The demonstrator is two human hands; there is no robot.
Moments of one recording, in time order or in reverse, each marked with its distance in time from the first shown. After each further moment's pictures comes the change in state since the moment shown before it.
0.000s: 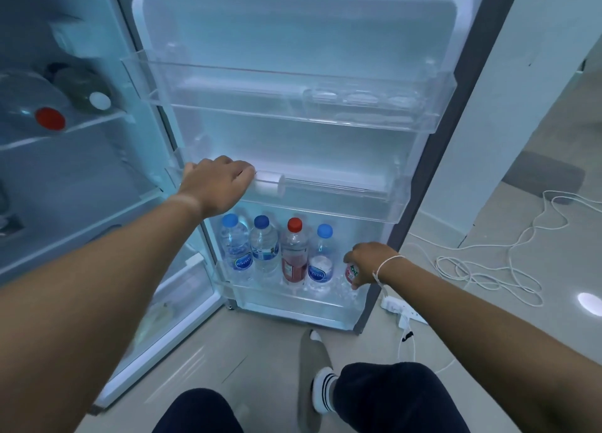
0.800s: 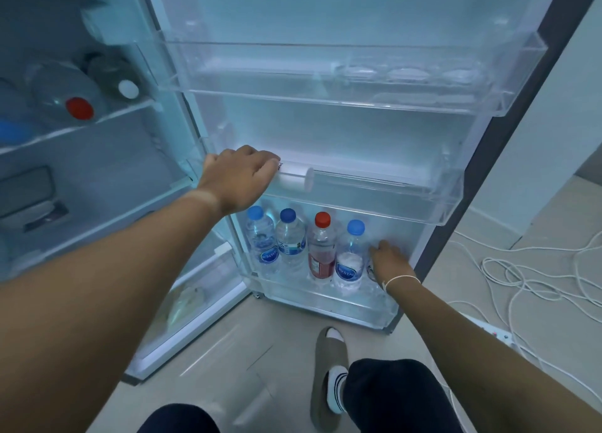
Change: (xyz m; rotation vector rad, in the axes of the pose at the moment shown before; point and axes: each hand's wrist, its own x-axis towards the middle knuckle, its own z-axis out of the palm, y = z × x) left_hand 0.005 0.001 0.004 -0.019 0.007 -0.033; right_hand 0.057 -0.012 0.051 0.331 0.160 0.220
